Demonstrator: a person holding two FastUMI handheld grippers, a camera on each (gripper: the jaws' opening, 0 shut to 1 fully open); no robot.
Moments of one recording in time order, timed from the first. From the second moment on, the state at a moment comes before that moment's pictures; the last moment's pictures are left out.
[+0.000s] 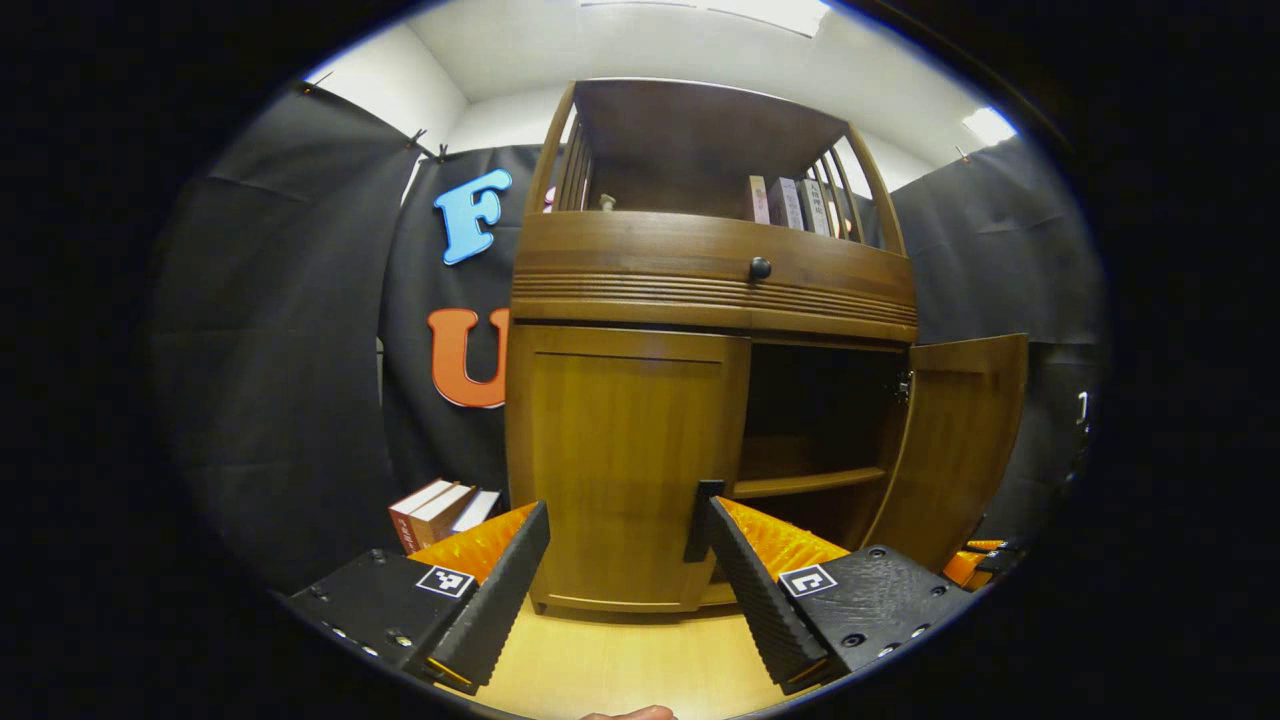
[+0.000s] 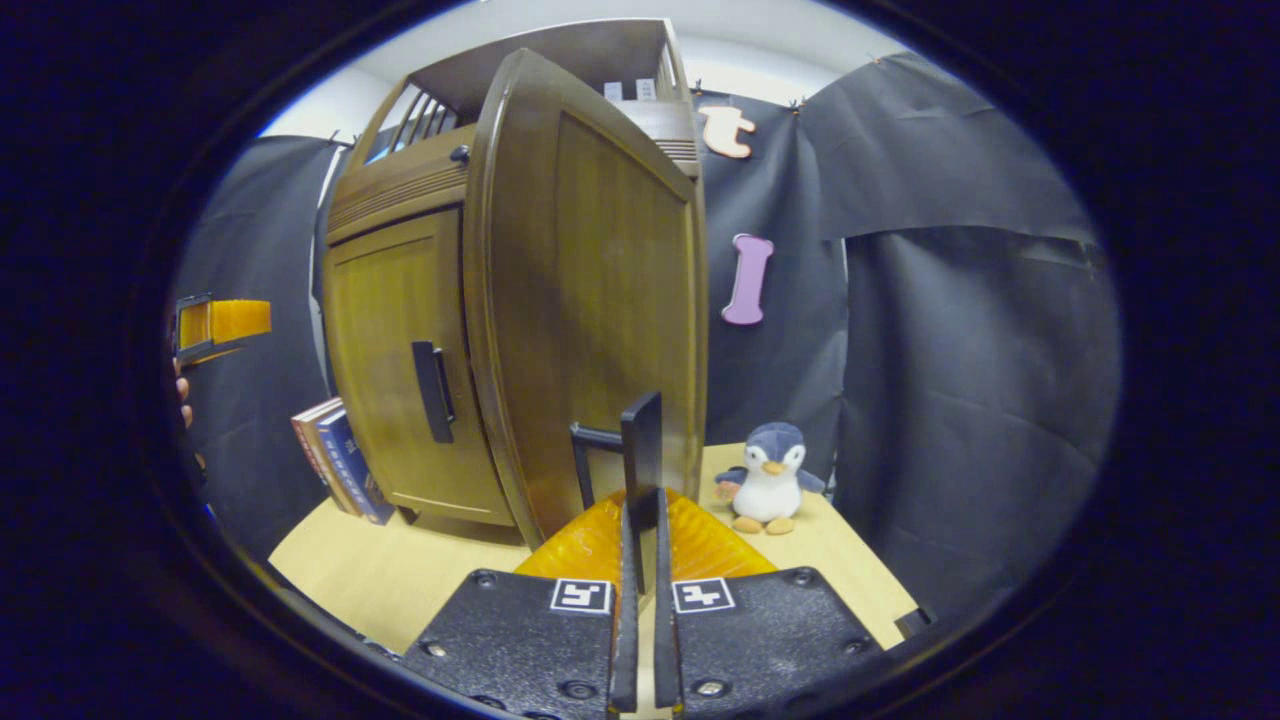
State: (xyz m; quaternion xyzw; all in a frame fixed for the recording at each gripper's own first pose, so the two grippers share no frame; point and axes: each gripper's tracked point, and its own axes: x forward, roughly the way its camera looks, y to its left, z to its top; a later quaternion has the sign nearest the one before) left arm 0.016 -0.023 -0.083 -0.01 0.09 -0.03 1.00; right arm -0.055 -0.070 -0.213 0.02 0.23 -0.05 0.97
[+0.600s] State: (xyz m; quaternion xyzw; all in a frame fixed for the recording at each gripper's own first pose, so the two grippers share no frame) left arm 0.055 -0.061 -0.139 0.00 0.11 -0.06 0.99; right arm -0.067 -0.132 -0.213 0.03 0.23 -0.12 0.96
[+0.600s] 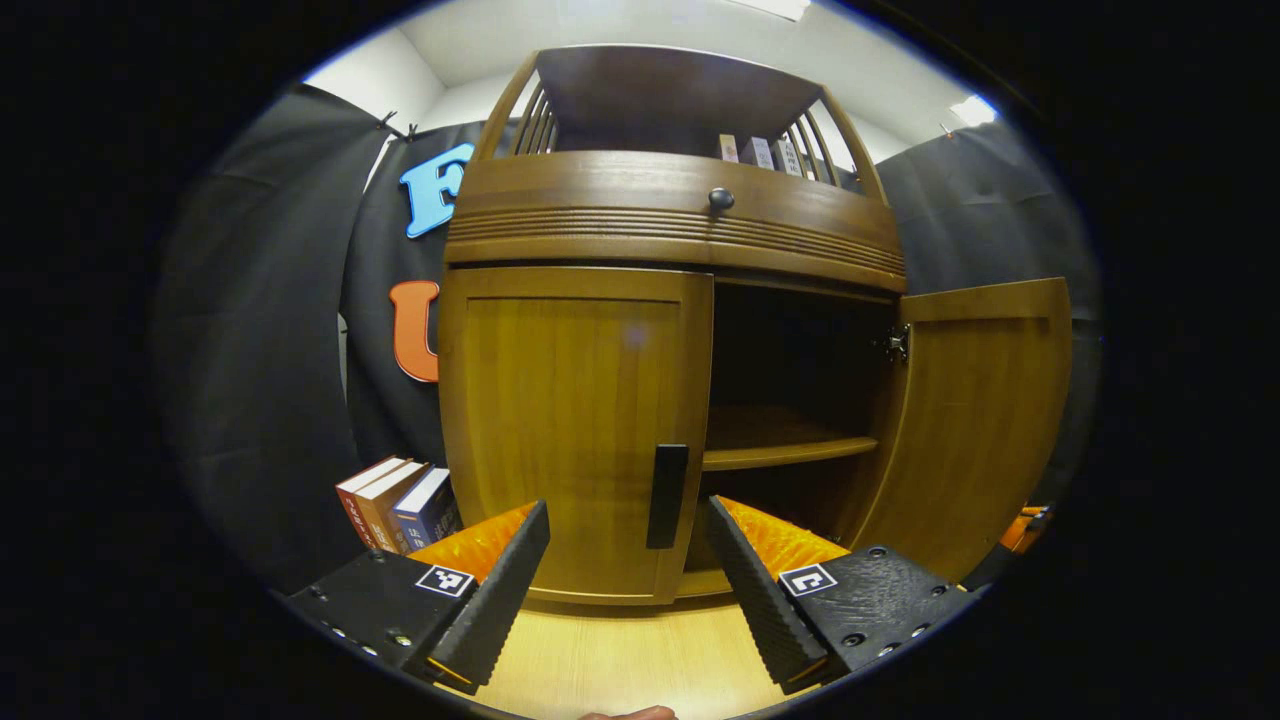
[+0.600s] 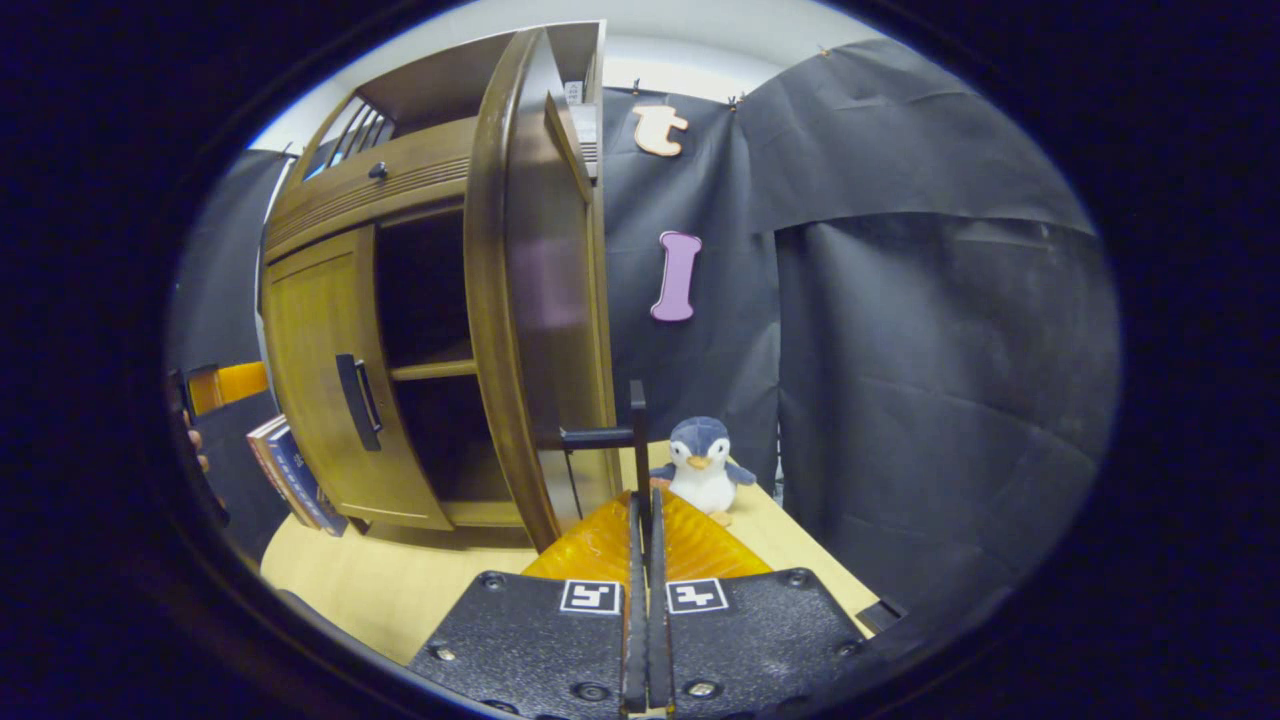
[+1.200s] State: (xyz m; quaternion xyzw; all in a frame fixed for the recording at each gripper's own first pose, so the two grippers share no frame) left arm 0.112 -0.093 -0.185 0.02 0.13 -0.08 0.99; right arm -0.089 -0.185 -0.209 0.03 0.23 -0.16 0.96
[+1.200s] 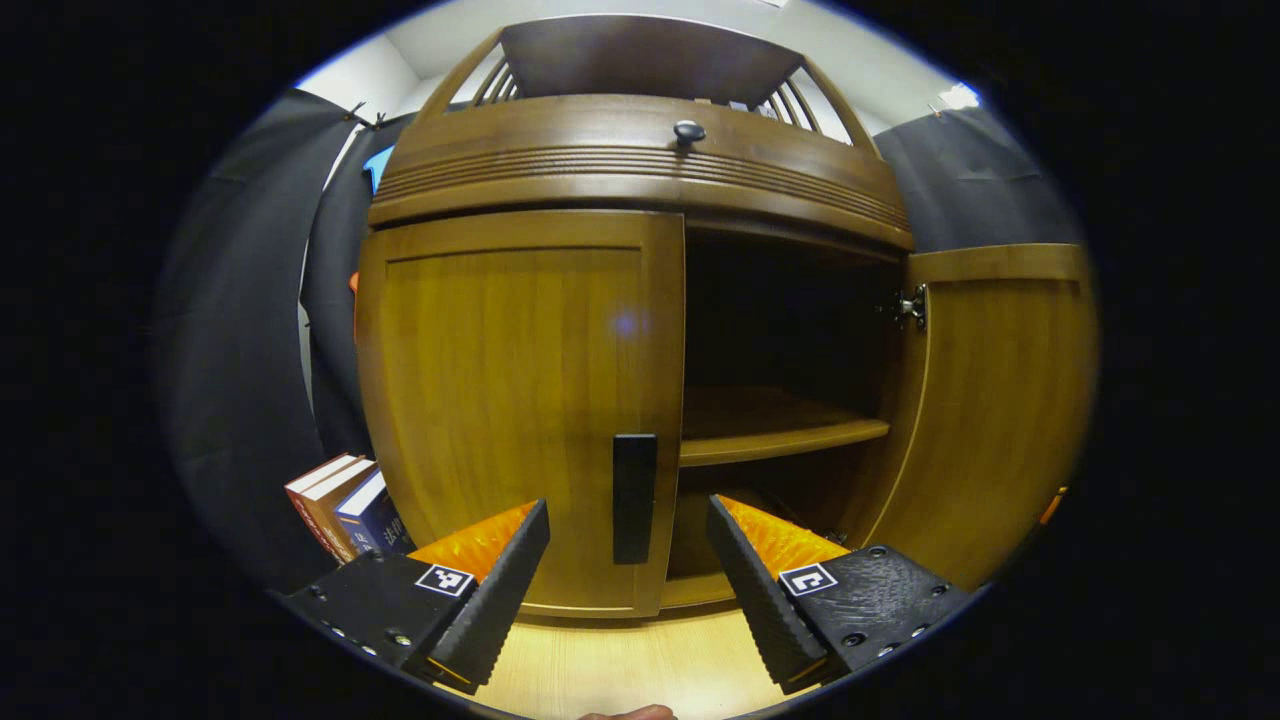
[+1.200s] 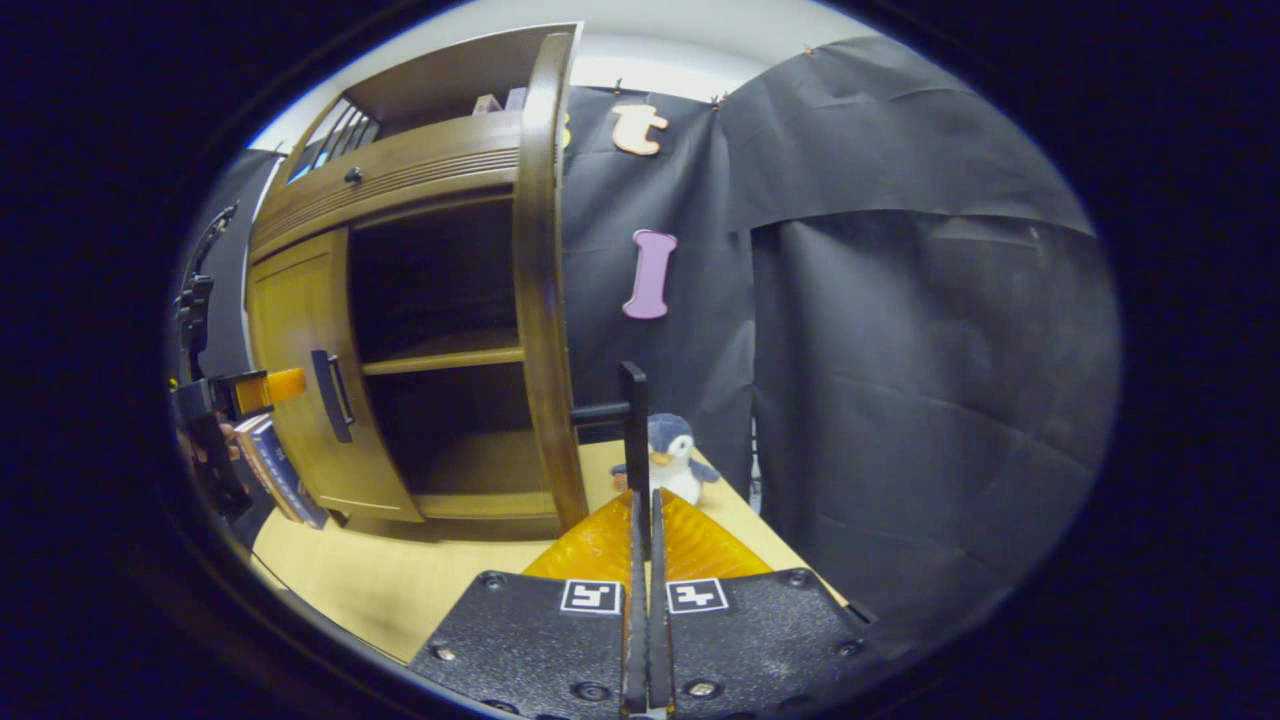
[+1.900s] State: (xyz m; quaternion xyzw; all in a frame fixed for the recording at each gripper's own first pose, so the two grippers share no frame) left arm 0.180 -0.093 -0.215 0.04 0.14 -0.06 0.99; right arm -0.117 -0.234 -0.174 0.04 0.19 -0.23 0.95
